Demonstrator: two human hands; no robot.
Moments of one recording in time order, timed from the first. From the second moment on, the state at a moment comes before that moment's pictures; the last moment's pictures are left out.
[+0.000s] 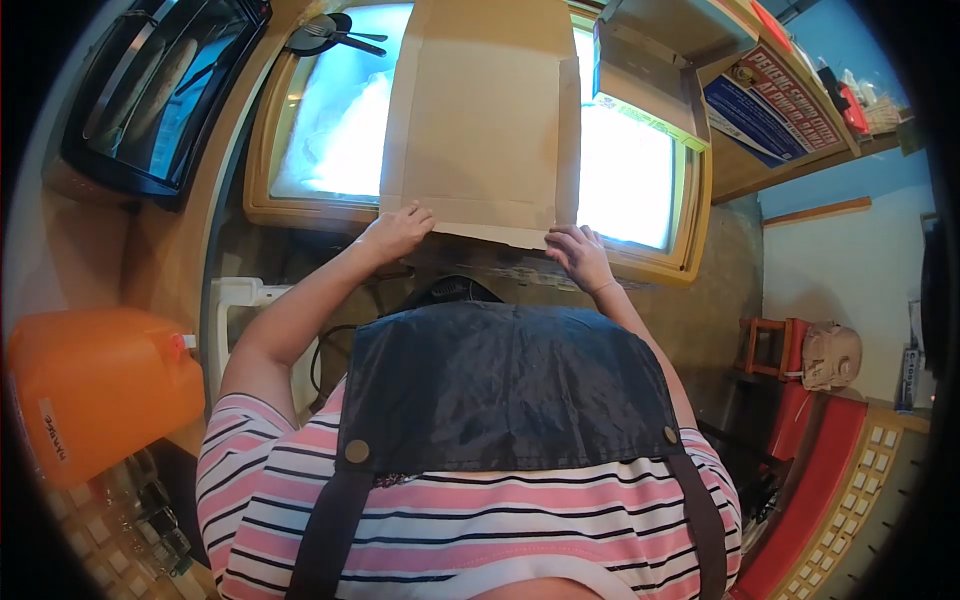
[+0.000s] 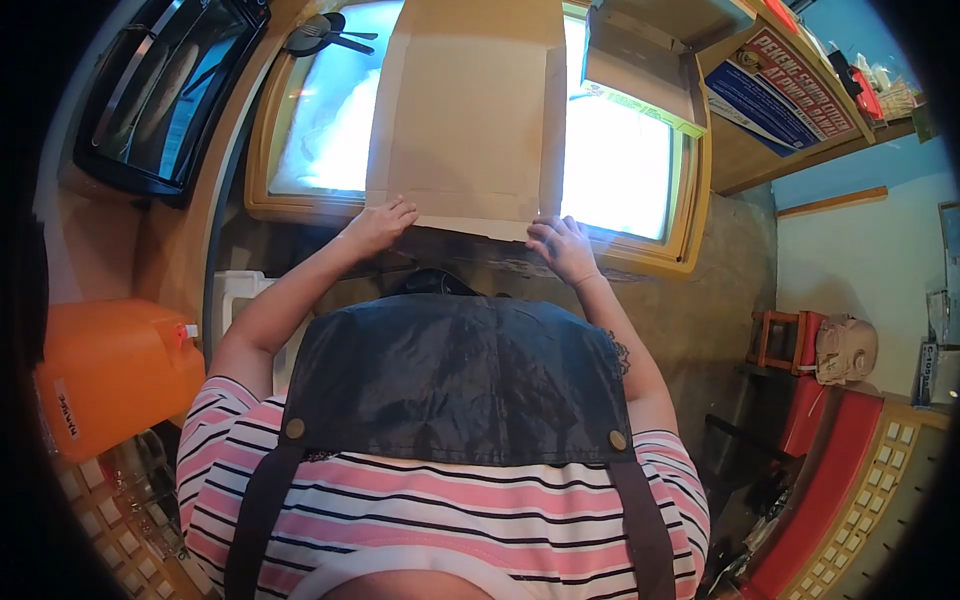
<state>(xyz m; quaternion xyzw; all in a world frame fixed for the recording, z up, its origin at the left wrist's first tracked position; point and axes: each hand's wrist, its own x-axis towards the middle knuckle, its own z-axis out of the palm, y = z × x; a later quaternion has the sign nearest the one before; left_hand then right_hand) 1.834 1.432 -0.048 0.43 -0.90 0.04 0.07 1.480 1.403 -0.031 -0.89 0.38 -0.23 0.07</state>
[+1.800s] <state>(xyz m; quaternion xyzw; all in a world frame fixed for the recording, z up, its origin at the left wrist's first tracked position) 1.891 1.440 -0.036 0.56 -0.79 -0.03 0.27 1.497 1.376 -0.022 -0.96 0.23 -0.13 -0.03</state>
